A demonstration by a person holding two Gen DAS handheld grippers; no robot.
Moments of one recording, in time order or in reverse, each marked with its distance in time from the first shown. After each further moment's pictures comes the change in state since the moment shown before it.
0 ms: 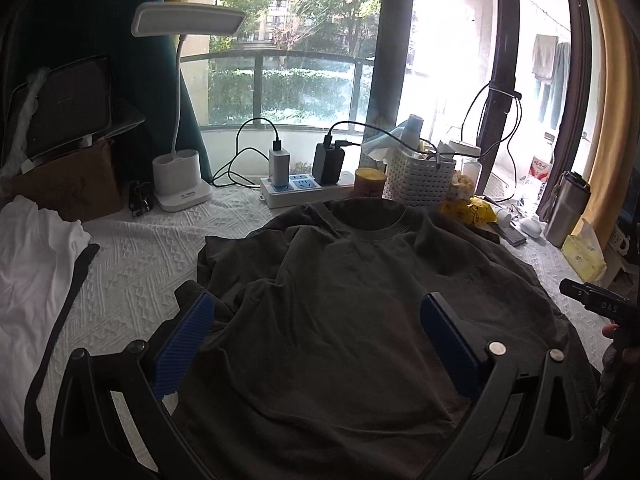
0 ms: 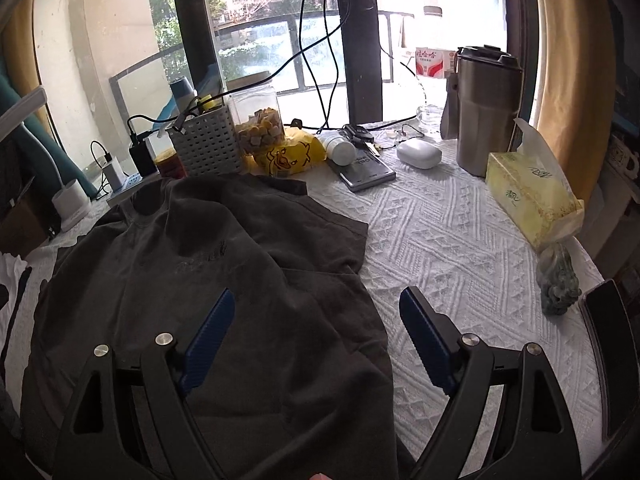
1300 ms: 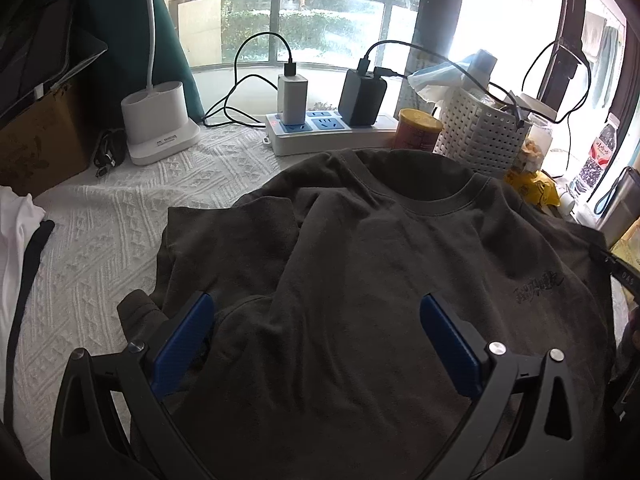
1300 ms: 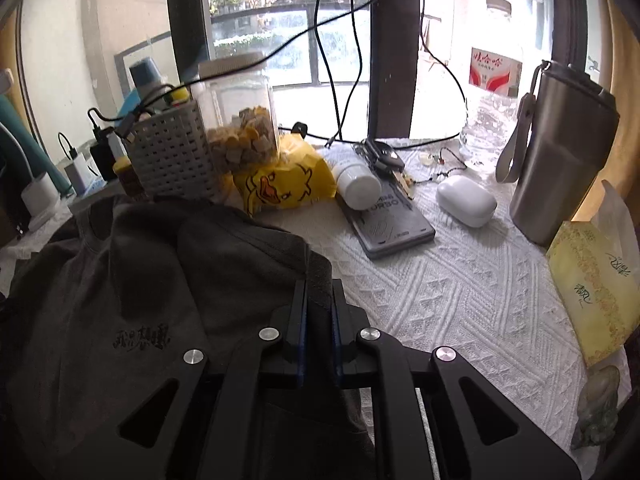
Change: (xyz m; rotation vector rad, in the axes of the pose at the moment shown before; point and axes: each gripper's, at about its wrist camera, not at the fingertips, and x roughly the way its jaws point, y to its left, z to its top) left arm 0.113 0.010 0.018 -0.048 0.229 0.065; right arm 0.090 0.000 0.060 -0.100 -0.012 0.011
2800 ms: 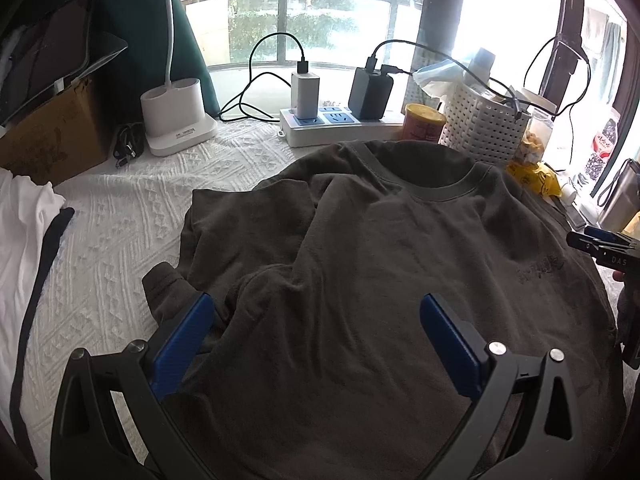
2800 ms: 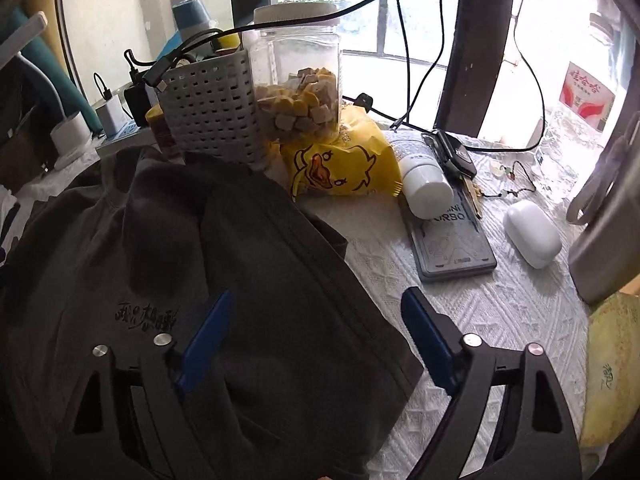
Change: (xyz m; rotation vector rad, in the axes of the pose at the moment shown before) left arm -0.015 0.005 -0.015 0.000 0.002 0.031; right arm 0.049 0.014 0.015 -0.210 0.177 0.136
